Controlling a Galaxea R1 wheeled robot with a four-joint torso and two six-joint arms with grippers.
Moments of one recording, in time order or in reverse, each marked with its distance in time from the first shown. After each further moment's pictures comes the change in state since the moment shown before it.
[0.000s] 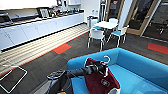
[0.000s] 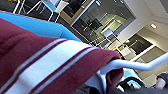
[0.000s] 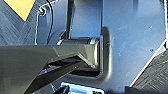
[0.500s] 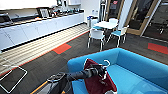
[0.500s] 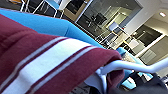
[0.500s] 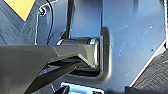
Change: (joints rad) left arm 0.047 0.000 -0.001 0.118 0.059 0.001; right arm 0.000 0.000 0.000 0.000 0.000 0.000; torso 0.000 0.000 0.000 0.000
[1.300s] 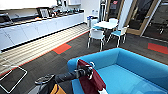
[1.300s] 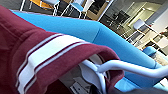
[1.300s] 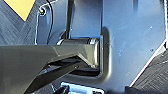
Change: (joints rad) left arm 0.029 -0.199 0.001 0.032 0.021 -0.001; right arm 0.000 0.000 0.000 0.000 0.000 0.000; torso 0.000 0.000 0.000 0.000
